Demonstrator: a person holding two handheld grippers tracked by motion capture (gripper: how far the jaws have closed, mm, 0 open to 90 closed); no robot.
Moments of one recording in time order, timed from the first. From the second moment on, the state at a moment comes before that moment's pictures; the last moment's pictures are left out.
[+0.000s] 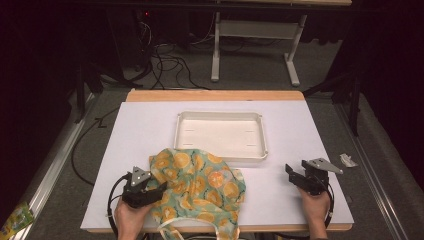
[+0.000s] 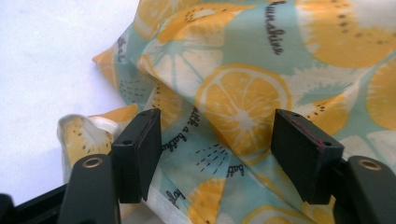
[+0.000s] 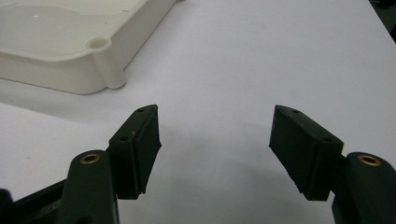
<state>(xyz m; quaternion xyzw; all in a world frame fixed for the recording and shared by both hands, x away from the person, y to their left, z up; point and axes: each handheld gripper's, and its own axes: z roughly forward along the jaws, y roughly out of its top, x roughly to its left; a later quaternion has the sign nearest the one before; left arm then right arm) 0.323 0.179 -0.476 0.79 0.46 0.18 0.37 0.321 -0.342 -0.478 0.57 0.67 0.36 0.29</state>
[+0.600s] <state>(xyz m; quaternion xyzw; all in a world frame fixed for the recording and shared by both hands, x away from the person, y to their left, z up) 0.327 0.169 -0.479 0.81 0.43 0.18 0.35 0.322 -0.340 -0.478 0.57 0.68 0.36 0.29</state>
